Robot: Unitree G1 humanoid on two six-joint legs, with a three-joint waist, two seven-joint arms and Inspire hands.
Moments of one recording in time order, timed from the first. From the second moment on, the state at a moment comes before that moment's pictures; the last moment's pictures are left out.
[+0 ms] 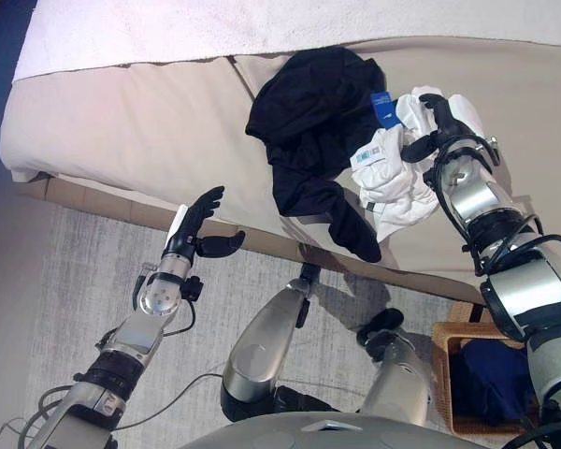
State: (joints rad) left arm -0.13 0.53 -0.32 0.31 -0.16 -0.17 0.19; right arm -1.02 -0.65 0.48 0.94 -0.10 0.16 -0.20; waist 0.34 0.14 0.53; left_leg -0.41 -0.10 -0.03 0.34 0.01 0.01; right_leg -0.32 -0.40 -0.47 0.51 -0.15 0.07
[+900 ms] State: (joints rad) left arm -0.10 0.52 -0.40 0.26 -0.18 -0.17 0.26; right arm -1.11 -0.64 0.52 1.10 -0.08 0.22 -0.05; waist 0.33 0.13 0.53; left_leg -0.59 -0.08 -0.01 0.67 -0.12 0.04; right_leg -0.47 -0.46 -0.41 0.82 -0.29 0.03
